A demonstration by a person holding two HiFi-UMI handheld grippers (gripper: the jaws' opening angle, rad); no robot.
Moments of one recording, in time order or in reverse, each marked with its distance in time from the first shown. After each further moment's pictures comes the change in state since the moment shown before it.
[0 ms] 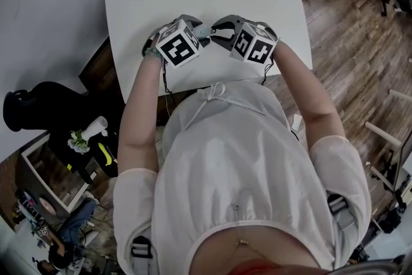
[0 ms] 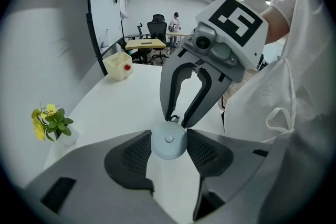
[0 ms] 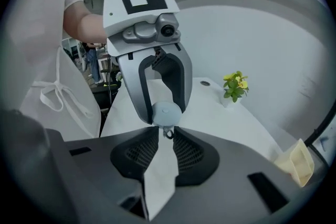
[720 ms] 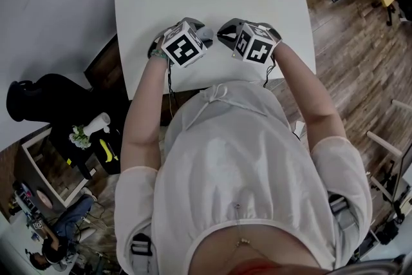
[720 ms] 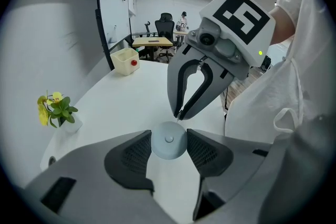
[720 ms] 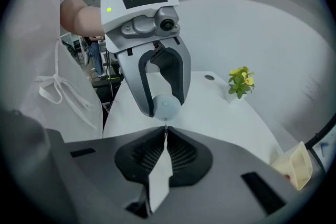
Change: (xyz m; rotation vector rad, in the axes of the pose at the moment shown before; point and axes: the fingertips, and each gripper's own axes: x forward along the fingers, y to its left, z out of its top) left arm 0.001 0.003 -0.014 -0.074 0.008 0.041; right arm 0.007 0.004 -0.008 -0.037 0.095 0.037
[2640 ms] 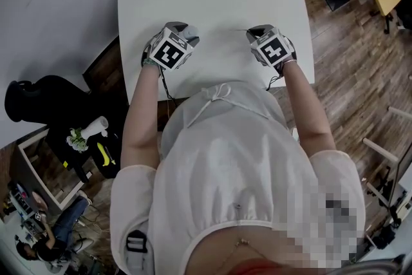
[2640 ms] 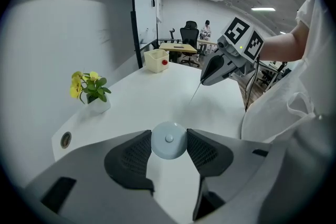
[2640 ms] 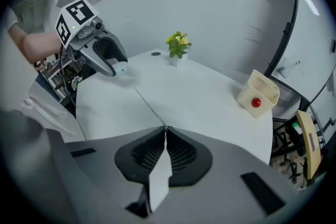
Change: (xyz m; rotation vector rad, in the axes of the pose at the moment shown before) left arm -0.017 0.057 -0.041 -0.185 -0.084 0.169; right arm -0.032 -0.058 -0.089 0.517 0.140 -0.299
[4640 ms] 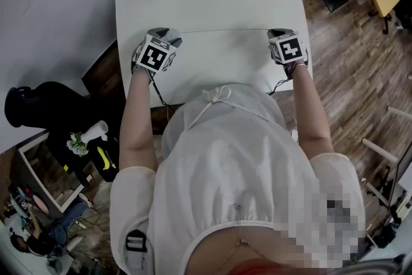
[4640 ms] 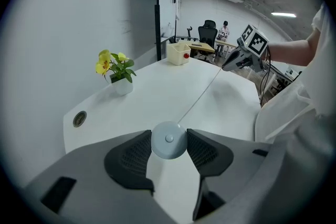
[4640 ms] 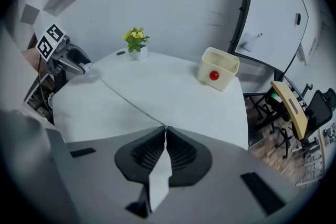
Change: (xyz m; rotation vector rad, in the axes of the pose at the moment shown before) left arm 0.001 0.055 -0.044 -0.149 0.038 0.111; right arm -0.012 -0.092 -0.055 0.258 0.041 -0.212
